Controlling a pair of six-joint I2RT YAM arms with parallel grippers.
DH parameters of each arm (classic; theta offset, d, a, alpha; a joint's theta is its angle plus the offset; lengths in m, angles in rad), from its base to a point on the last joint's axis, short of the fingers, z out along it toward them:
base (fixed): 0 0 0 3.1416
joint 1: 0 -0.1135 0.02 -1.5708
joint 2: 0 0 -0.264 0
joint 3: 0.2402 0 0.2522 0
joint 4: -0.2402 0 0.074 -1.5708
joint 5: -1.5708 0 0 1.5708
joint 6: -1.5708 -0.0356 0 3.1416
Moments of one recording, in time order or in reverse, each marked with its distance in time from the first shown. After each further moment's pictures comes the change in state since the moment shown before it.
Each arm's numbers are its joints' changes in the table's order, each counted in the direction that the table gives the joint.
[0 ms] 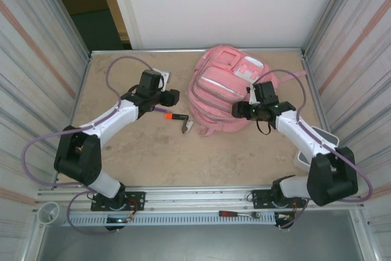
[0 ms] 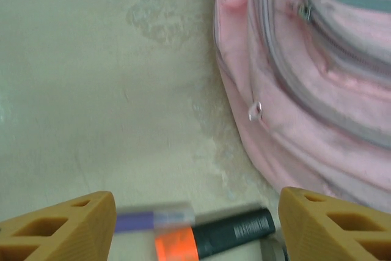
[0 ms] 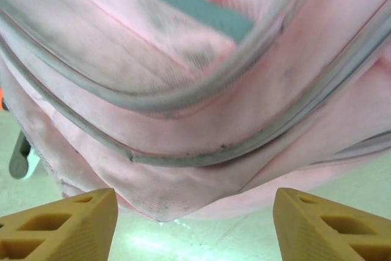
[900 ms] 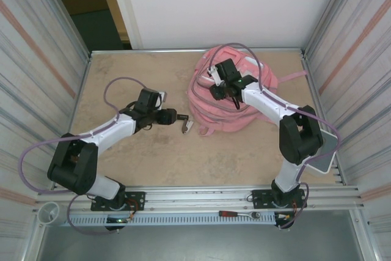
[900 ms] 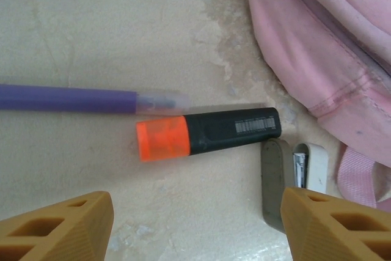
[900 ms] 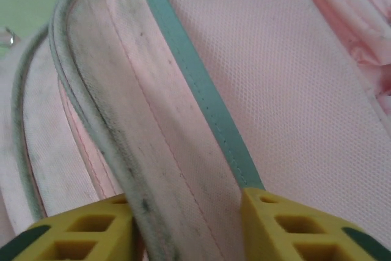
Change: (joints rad) left arm 0.022 0.074 -0.208 -0.009 -0.066 0.122; right arm -0.187 -0.481 0.500 -0.008 -0.243 0.441
